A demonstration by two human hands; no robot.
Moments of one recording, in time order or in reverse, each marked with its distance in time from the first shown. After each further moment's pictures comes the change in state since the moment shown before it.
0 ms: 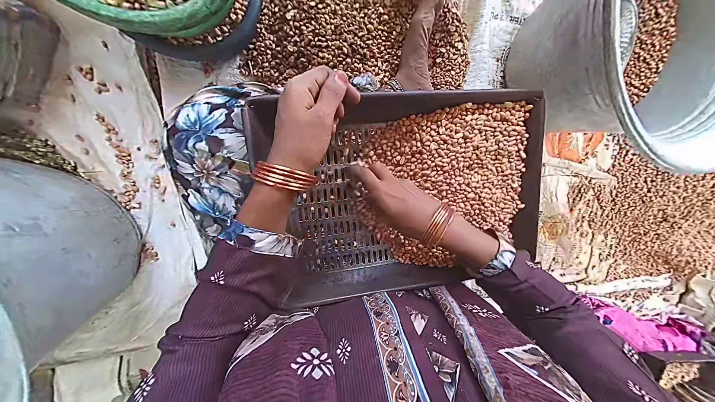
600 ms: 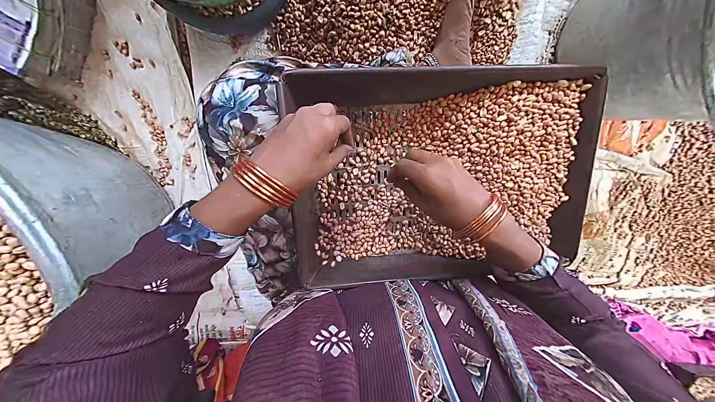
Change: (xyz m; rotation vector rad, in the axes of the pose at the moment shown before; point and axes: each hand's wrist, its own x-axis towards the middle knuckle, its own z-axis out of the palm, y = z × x) left_hand -0.036 -0.011 -0.061 0.835 -0.513 0.217; right_hand -0.006 0.007 0.002 0.006 0.133 -0.234
